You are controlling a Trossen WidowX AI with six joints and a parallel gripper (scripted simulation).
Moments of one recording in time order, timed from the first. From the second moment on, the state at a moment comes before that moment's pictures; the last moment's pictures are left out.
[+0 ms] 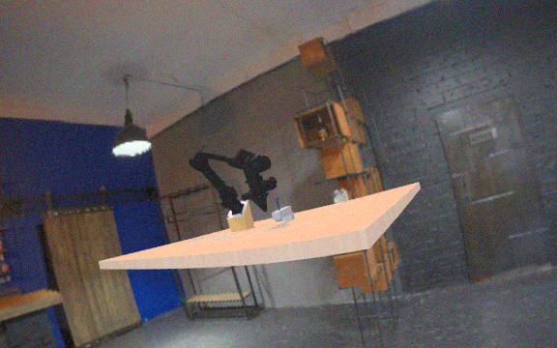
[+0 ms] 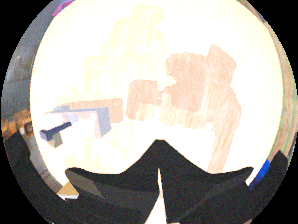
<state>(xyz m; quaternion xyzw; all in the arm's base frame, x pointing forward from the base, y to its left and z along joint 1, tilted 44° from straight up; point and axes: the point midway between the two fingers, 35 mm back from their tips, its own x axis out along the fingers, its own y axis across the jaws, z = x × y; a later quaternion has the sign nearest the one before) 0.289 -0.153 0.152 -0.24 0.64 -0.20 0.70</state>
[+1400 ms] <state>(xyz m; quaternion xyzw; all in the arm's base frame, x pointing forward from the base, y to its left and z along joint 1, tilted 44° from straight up) 0.283 -0.019 0.086 -0.31 0.66 -0.20 0.65</state>
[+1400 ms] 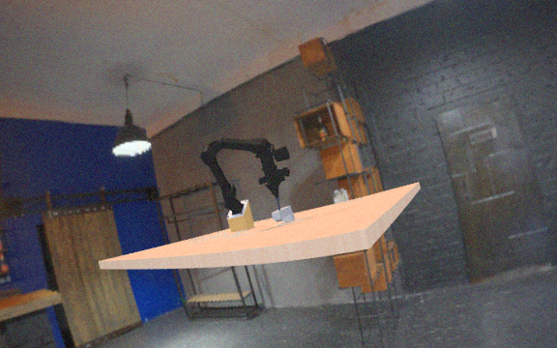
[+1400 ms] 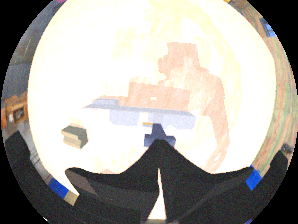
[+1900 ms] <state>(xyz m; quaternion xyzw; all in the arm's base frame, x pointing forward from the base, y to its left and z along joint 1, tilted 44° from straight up) 0.282 -0.019 0.084 -0.32 0.66 -0.20 0.66</state>
